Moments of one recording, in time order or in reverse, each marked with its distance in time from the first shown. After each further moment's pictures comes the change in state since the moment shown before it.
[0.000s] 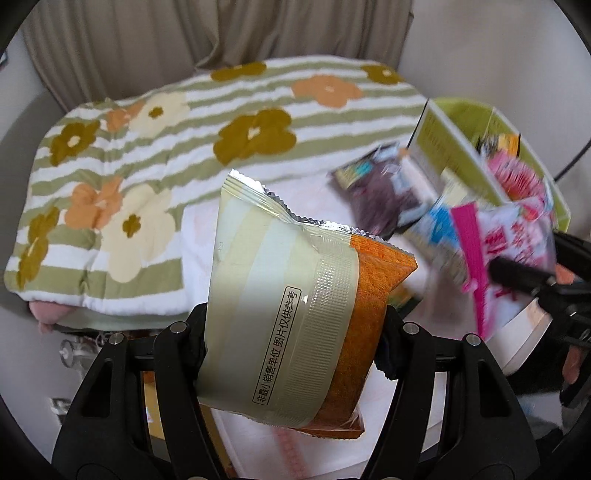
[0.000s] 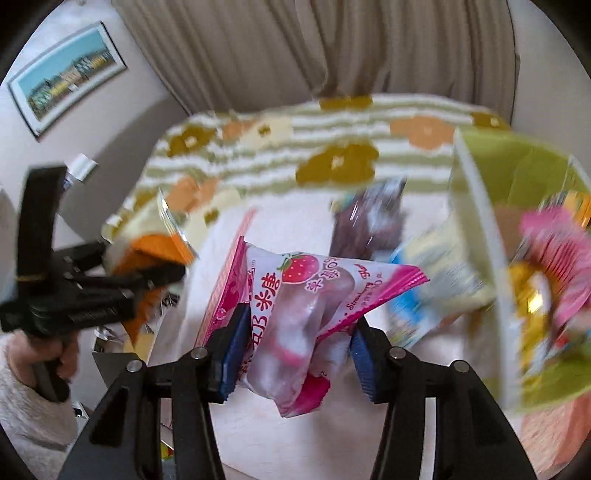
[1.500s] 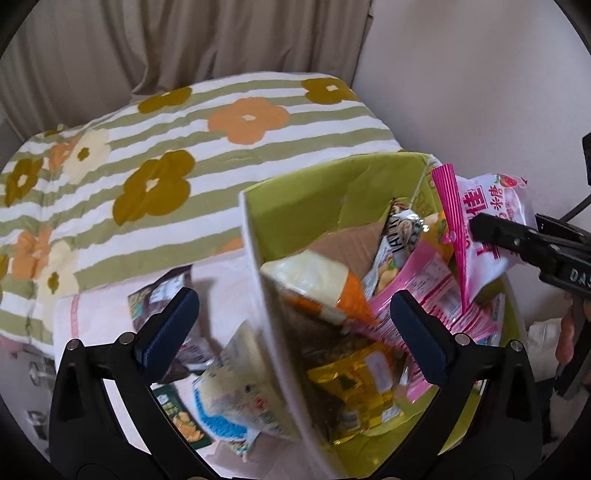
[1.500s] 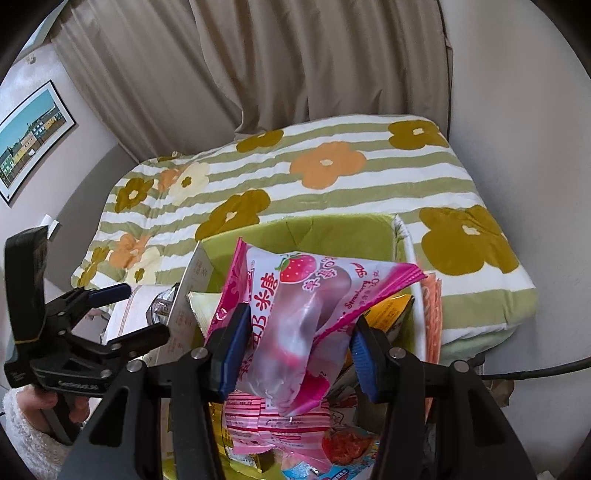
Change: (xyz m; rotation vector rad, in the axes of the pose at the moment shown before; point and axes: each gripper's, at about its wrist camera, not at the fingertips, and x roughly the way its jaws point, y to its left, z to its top) left arm 0.083 -0.248 0.155 0.001 0.003 -0.079; right arm -0.049 -0.285 0.084 0.114 0.000 -0.075
